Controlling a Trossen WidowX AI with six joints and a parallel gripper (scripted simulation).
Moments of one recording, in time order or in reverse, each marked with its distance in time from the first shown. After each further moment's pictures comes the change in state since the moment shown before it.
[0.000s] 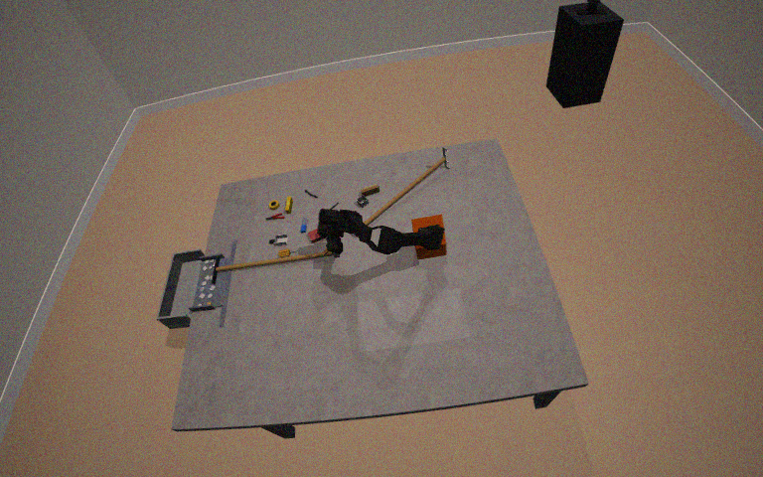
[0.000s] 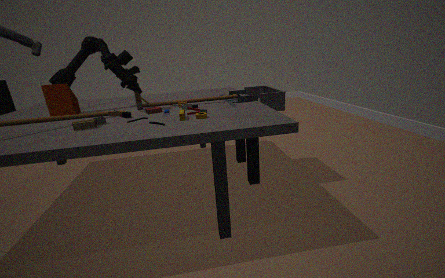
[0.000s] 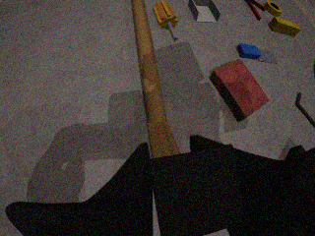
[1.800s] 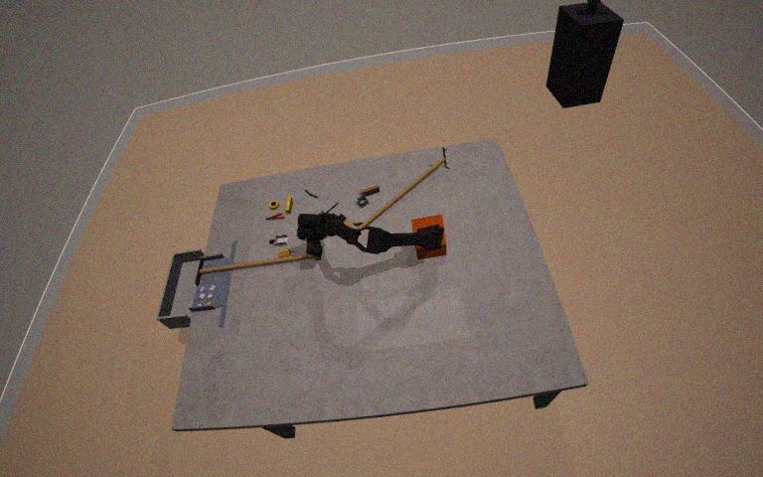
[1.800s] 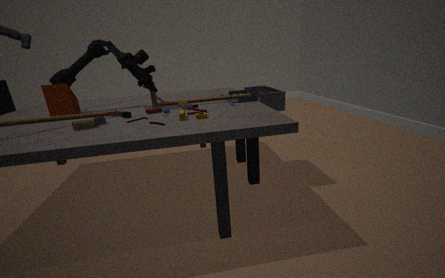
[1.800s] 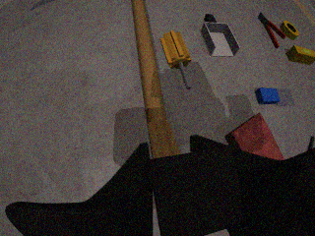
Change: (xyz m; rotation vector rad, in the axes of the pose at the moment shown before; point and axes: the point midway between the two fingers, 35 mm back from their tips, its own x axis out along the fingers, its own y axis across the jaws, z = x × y) arm 0.051 0.001 0.069 -0.002 -0.002 0.001
